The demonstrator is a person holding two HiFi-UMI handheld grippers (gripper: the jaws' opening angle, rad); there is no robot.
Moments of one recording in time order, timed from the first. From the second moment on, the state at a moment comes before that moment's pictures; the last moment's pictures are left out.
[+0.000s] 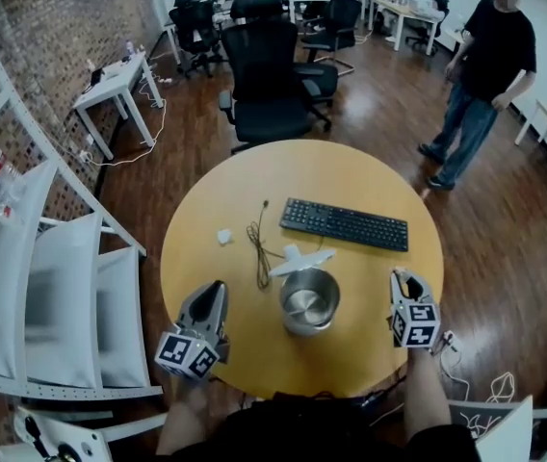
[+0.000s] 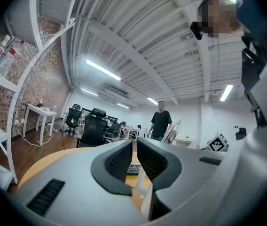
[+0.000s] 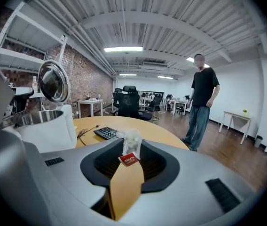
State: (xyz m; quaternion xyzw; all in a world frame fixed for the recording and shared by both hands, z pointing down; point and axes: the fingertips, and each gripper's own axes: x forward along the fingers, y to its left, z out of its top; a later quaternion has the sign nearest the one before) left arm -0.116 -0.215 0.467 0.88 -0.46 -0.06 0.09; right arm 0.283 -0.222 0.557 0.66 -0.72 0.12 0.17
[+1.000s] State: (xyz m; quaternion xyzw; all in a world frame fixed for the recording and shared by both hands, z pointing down) left arm -0.143 -0.182 0.440 0.89 -0.44 -0.07 0.05; right arm 0.183 -0.192 0.478 0.61 -0.78 0.04 0.11
